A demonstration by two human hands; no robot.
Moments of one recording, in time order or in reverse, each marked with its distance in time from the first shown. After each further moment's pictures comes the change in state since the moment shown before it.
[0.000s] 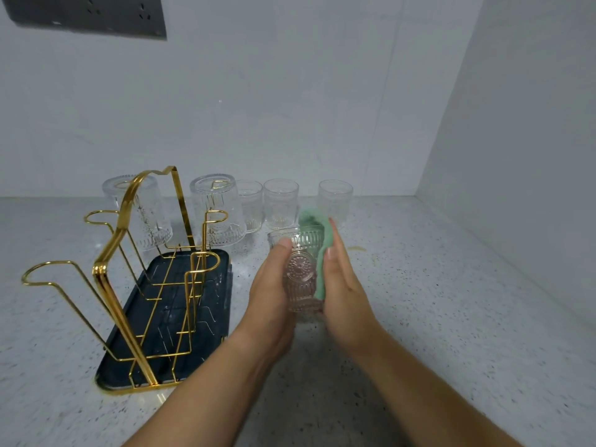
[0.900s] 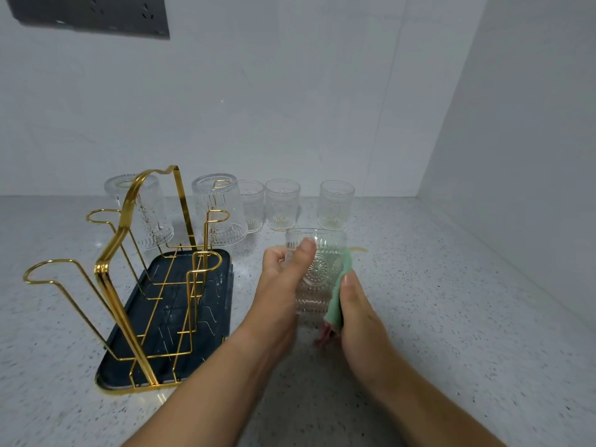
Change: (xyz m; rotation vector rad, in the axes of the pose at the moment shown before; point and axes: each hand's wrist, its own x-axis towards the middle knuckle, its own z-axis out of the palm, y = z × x) left_hand -0.003 0.001 0.004 0.055 0.008 0.007; right_hand -0.027 0.018 -0.010 0.027 0.031 0.118
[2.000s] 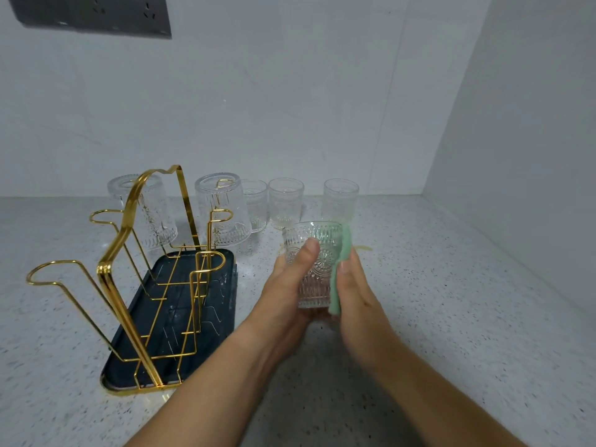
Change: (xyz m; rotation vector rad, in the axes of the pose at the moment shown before) left_hand 0.012 -0.007 -0.007 -0.078 -0.132 -0.094; right_hand 0.012 -0.009 0.005 -0.006 -0.061 -0.115
